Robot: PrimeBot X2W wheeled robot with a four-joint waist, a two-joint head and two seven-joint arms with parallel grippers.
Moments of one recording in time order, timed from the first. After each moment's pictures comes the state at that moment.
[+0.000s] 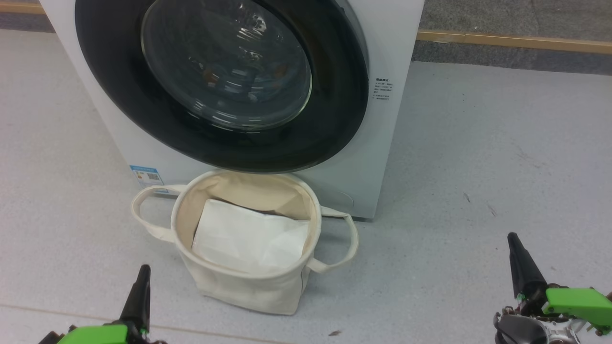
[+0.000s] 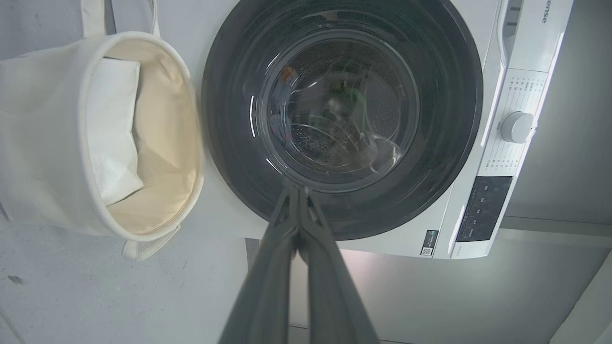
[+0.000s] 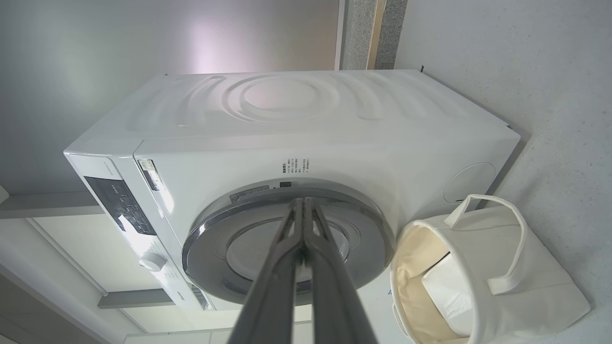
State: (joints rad) left arm -0.07 0.04 0.08 0.28 -1.60 -0.12 0.11; right arm -0.09 -0.04 -0.13 0.28 1.60 0.13 0.11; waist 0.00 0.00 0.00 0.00
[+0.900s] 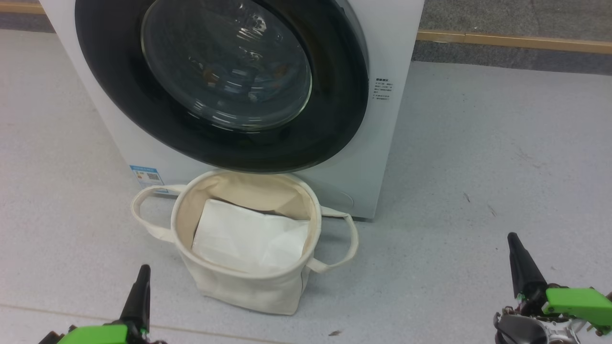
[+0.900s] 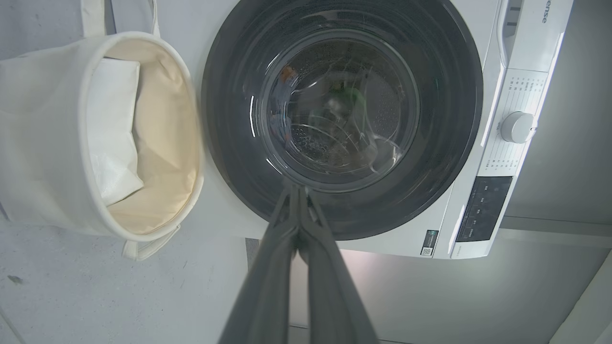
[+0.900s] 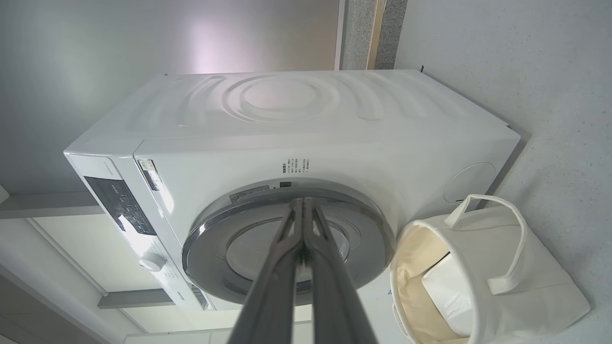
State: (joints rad) left arm -0.07 0.04 0.08 0.28 -1.60 -0.12 0.11; right arm -0.09 -0.04 -0.13 0.28 1.60 0.13 0.11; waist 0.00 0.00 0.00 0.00
